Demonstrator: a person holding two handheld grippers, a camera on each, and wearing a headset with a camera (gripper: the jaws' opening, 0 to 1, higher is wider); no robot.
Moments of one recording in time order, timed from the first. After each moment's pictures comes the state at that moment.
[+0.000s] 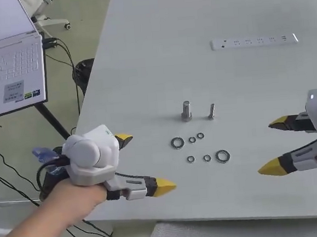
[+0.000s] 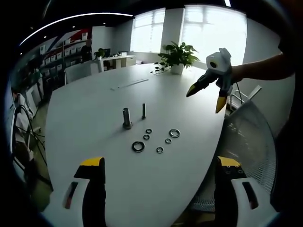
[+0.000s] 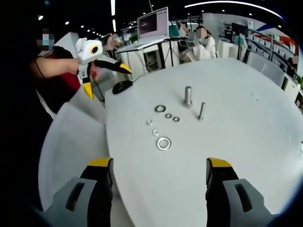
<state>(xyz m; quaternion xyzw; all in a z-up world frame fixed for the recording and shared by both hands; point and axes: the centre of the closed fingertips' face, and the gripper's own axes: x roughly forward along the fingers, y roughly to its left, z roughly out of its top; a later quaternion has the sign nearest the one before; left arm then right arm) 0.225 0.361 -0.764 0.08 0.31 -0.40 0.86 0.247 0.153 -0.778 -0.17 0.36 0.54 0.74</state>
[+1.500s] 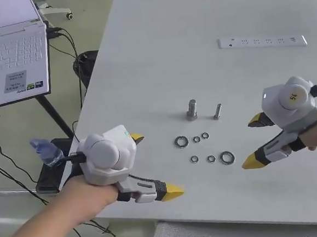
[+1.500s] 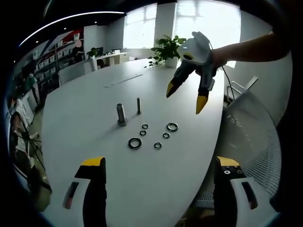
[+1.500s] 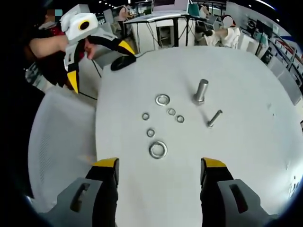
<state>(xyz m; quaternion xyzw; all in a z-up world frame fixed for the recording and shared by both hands) 0.226 0.355 -0.778 0.11 0.32 -0.42 0.84 0.274 0.193 -0.807 -0.29 0.42 0.55 0.66</state>
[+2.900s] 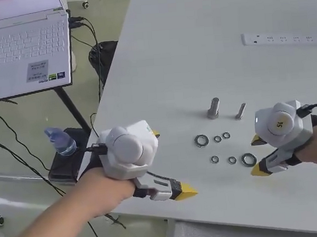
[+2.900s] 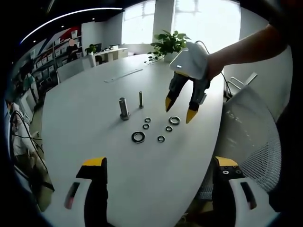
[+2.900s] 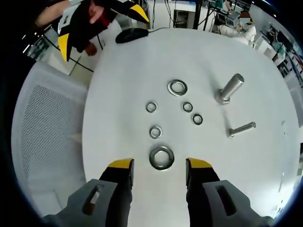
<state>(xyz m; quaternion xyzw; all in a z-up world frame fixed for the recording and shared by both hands) 0.228 0.370 -0.783 0.12 0.33 -0.42 0.83 0.271 0.215 -0.858 -0.39 0.43 0.56 0.59</state>
